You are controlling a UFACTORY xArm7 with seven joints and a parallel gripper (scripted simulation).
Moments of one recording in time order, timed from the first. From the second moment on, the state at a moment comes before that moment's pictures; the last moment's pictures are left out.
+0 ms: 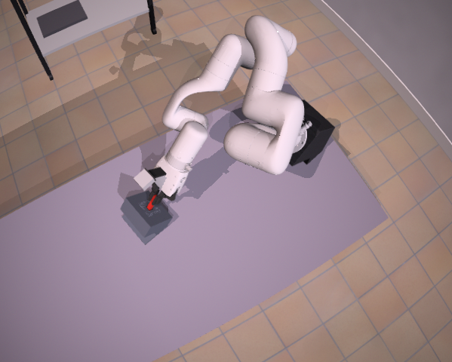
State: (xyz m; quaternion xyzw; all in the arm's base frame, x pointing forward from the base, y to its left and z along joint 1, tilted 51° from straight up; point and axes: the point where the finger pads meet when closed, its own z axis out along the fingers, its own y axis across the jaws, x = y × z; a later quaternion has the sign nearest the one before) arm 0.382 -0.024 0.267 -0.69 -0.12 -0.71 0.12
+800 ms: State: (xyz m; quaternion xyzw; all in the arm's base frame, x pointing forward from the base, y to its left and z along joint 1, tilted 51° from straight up) arm 0.382 -0.024 0.267 -0.69 -0.12 -0.71 0.12
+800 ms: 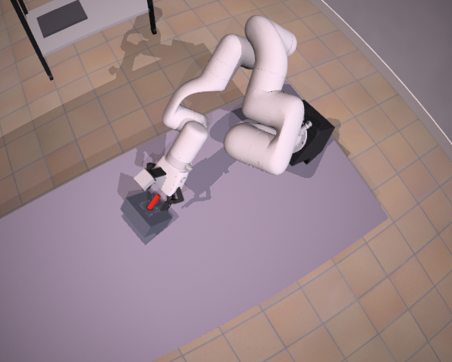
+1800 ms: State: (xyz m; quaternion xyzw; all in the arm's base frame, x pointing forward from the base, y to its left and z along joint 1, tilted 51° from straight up) arm 0.318 -0.048 0.266 -0.69 -0.12 -0.71 0.11
